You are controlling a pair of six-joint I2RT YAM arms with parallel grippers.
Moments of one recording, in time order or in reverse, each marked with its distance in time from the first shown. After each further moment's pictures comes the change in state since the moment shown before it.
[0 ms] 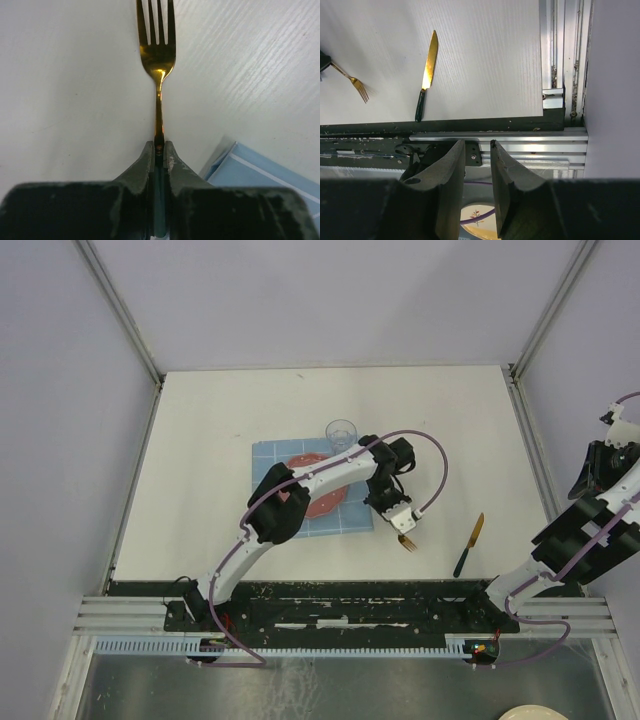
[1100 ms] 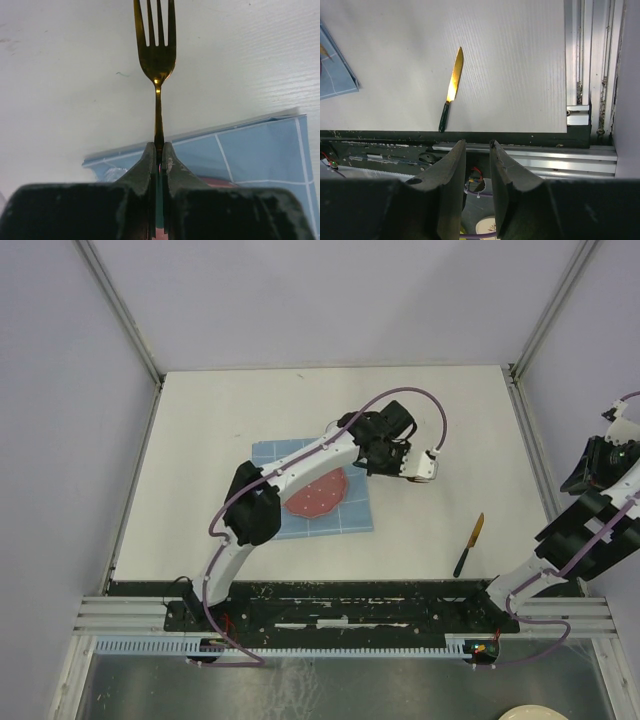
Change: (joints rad) left arm 0.033 -0.171 0.006 0.242 -0.319 -0.681; right arm 0.000 0.031 0.005 0.000 -0.110 0.053
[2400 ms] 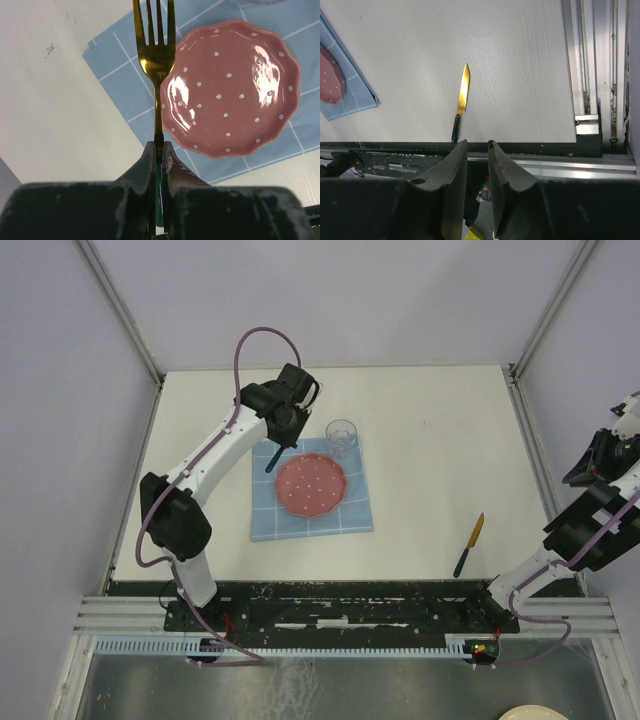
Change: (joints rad) left arm 0.346 -0.493 -0.377 -0.099 -0.457 -0.998; right arm 0.001 0.105 0.099 0.000 -0.038 0.101
